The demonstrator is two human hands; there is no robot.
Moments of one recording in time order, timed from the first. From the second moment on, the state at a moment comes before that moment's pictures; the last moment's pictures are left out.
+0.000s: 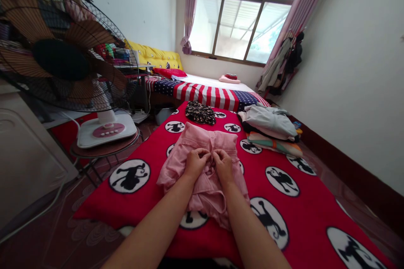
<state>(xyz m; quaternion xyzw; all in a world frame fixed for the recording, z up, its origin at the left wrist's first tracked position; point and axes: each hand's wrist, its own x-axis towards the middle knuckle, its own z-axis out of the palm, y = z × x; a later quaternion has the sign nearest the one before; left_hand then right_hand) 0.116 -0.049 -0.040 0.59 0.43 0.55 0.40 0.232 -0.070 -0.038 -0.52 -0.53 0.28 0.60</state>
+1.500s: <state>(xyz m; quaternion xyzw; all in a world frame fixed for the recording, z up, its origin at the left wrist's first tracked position) 0.113 -0.047 -0.038 0.58 0.42 0.55 0.43 0.228 -0.074 -0.037 -0.52 -0.51 0.30 0.61</state>
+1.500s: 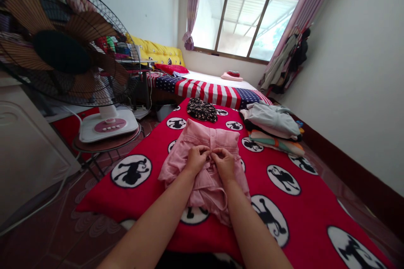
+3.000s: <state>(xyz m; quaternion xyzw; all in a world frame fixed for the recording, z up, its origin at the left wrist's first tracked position) 0.116 -0.044 -0.042 0.54 0.38 0.61 0.44 0.227 -0.073 -0.038 -0.54 -0.55 0.25 0.59</state>
